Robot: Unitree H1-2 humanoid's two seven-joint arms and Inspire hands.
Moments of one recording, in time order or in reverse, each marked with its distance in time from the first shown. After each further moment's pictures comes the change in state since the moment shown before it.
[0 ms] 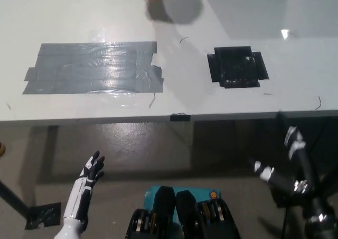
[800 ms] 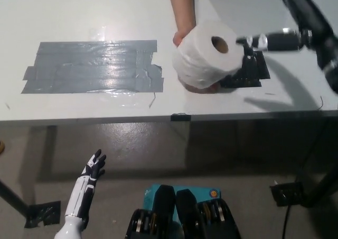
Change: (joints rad) left_arm -0.011 0.003 0.000 0.028 0.031 -0.018 0.000; right_arm -0.716 -0.242 0.103 0.117 0.004 0.469 0.240
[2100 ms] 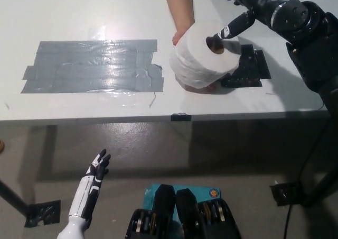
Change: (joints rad) left_arm -0.003 -0.001 -0.018 0.000 0.031 -0.024 -0.001; right_arm -0.409 0.095 0.243 0.868 -0.197 -0.085 0.106
